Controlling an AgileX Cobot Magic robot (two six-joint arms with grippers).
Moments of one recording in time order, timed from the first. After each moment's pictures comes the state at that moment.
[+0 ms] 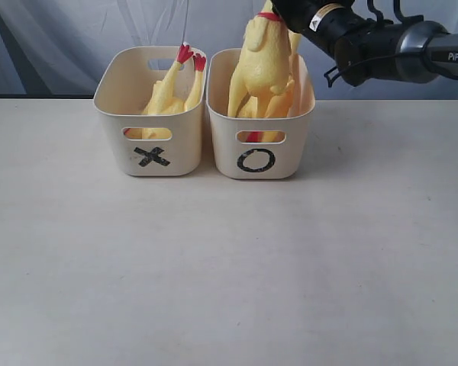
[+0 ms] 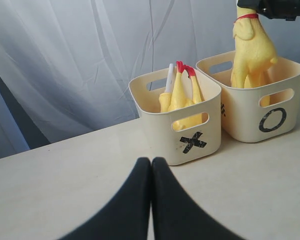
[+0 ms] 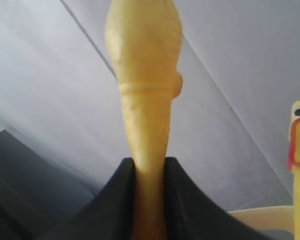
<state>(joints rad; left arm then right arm) -0.14 0.07 -0.38 -0.23 0.54 0.38 0.31 2.19 -1.66 -0.19 -0.44 0.76</state>
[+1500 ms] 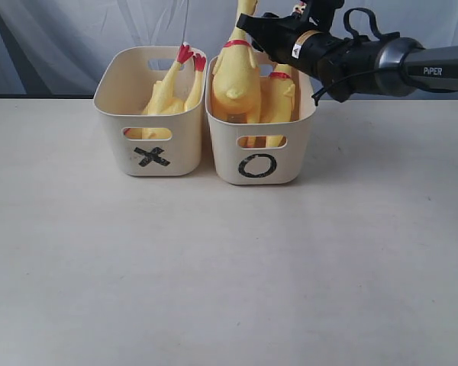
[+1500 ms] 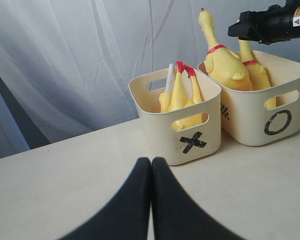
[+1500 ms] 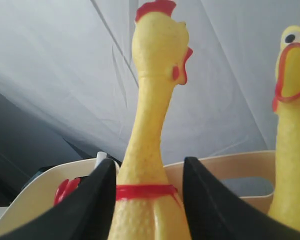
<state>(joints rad) -0.14 0.07 -0.38 -0.23 0.54 0.38 0.34 2.25 -1.67 -0.28 -0.32 0.76</state>
